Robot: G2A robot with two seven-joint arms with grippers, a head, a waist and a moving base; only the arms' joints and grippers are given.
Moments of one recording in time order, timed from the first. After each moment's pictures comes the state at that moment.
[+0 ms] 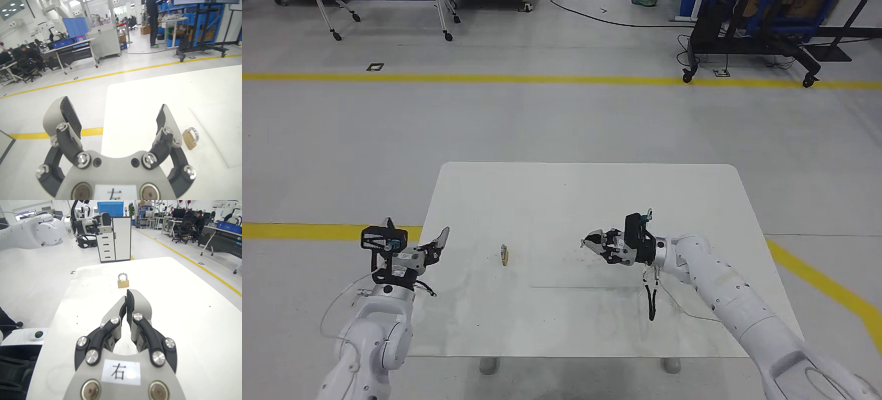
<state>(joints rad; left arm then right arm) 1.73 -1.15 -1.61 -1.81 1.29 -0.12 0.01 -0.99 -1.16 0.86 -0.94 -1.41 -1.01 -0.65</state>
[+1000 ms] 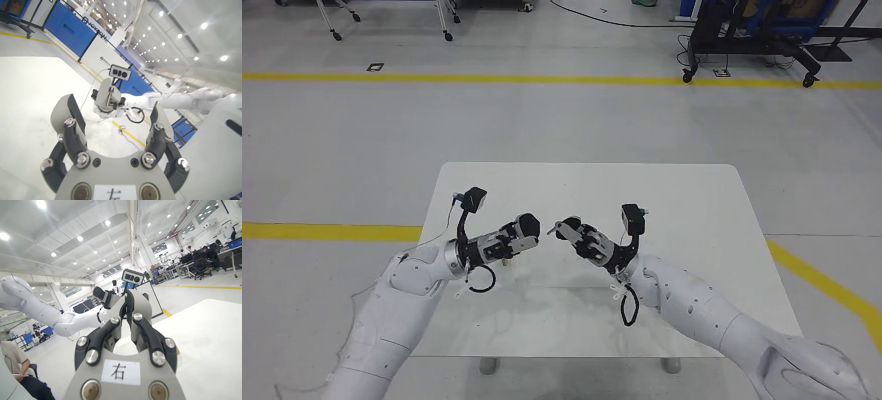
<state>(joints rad) 1.16 -1.13 -1.17 -1.30 -0.19 -0.94 -0.88 -0.87 -1.19 0.37 -1.01 -0.59 -1.01 -0.81</state>
